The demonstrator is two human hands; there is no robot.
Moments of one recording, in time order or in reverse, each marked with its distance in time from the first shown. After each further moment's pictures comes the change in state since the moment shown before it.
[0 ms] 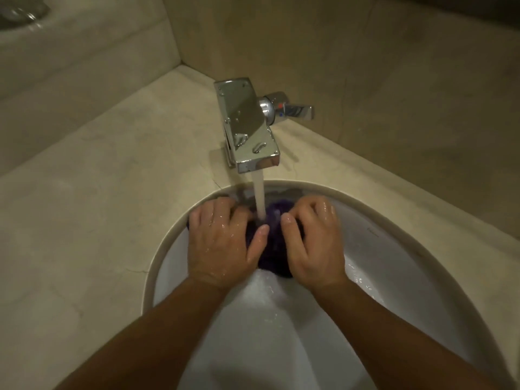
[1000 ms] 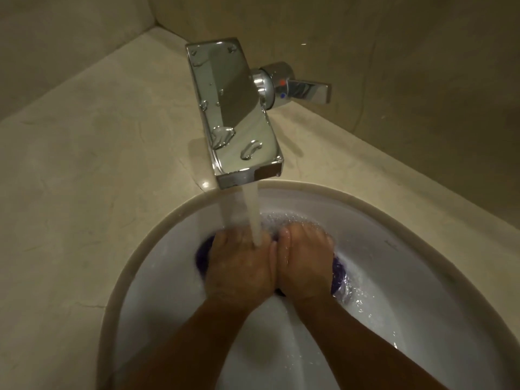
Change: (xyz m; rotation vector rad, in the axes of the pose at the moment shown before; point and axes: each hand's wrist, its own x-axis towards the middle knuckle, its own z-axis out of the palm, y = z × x) left_hand 0.001 0.030 0.052 0.164 -0.479 0.111; right_hand -0.012 0.053 0.061 -0.457 -0.256 0.187
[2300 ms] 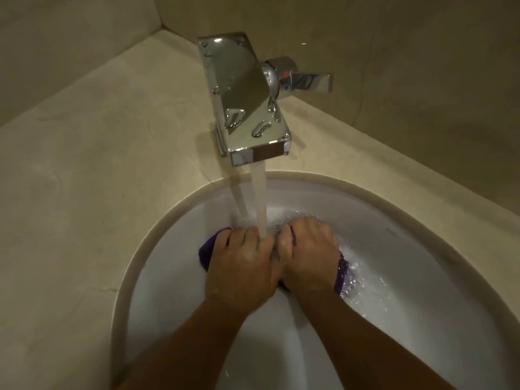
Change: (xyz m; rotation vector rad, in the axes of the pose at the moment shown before) left_hand -0.024 -0.009 0.022 -0.081 0.140 -0.019; right_hand -0.012 0.001 0.006 0.104 0.071 0.078
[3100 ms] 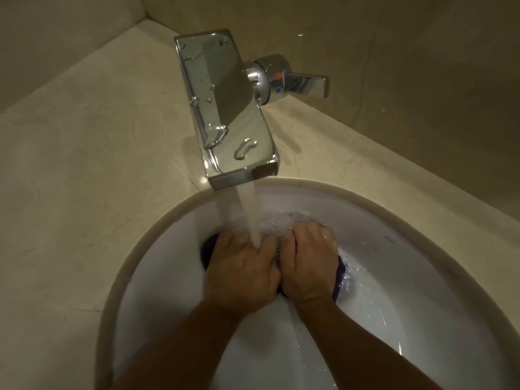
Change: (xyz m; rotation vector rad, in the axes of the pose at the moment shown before) left_hand 0.015 0.001 0.008 -0.081 -0.052 0.089; right_hand 0.003 0.005 -0.002 0.088 0.083 -0.038
